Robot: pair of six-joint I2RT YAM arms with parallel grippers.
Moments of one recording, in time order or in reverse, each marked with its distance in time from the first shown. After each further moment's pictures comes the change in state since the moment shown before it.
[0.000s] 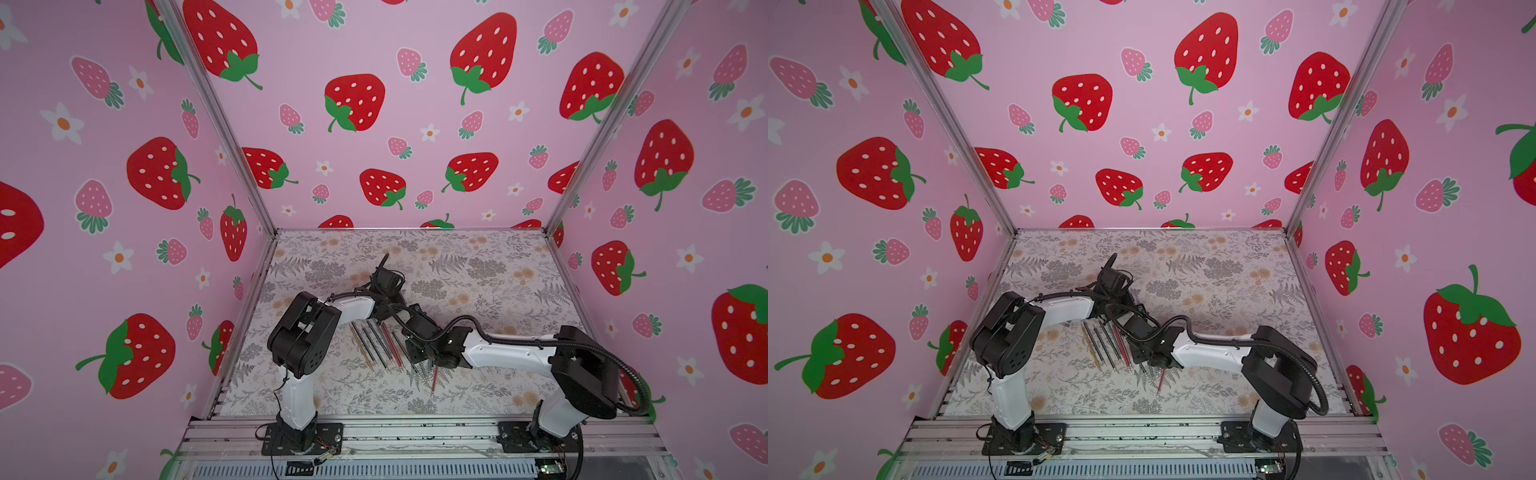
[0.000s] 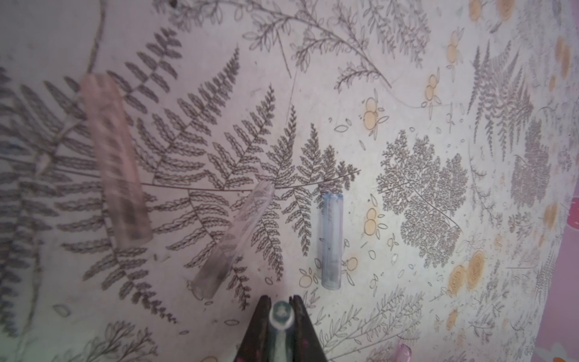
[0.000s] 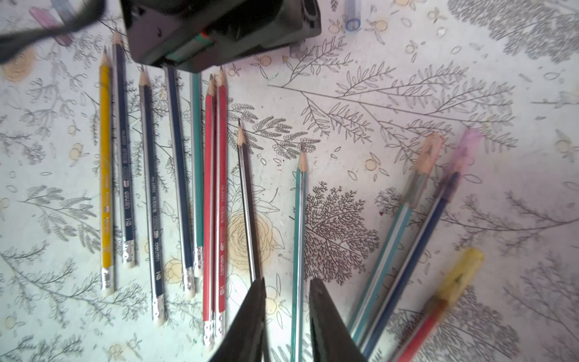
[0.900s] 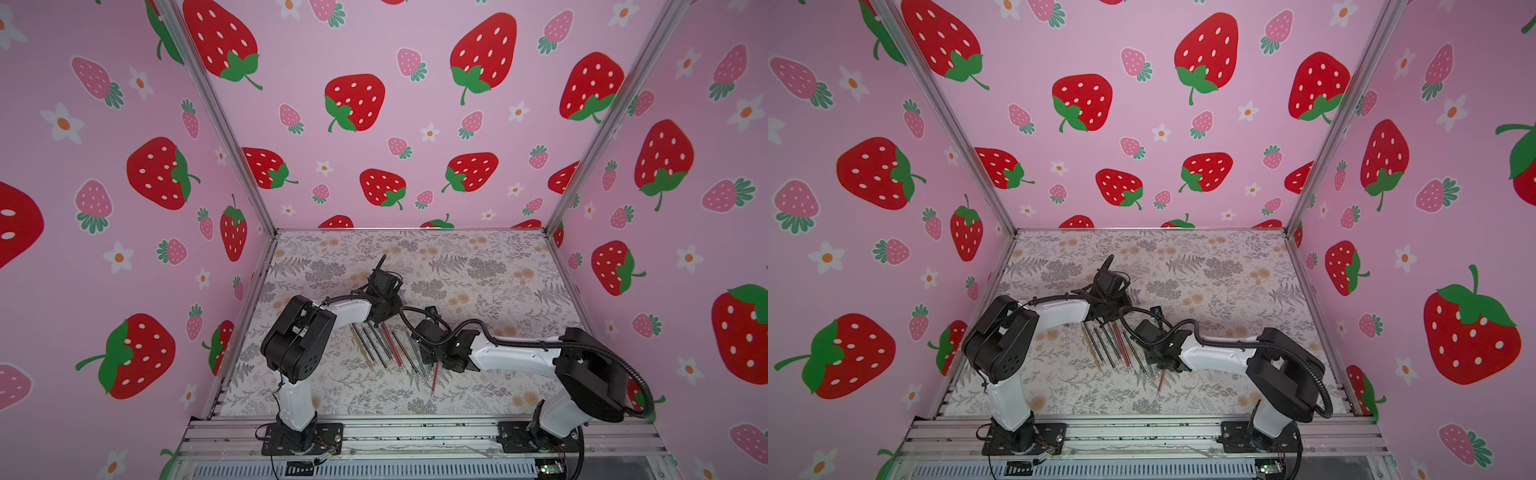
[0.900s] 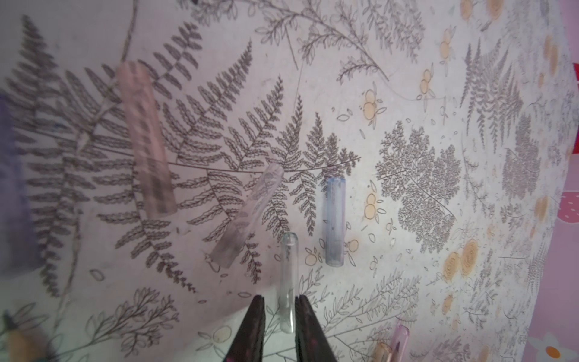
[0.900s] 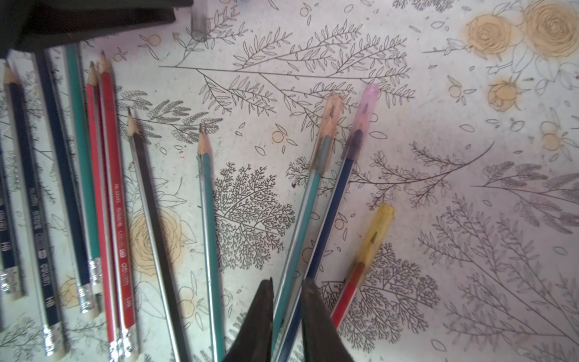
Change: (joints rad) left arm 0.000 -0.066 -0.060 0.015 0.009 0.003; right arm -0.034 0.006 -0.079 -0.033 0.089 0.087
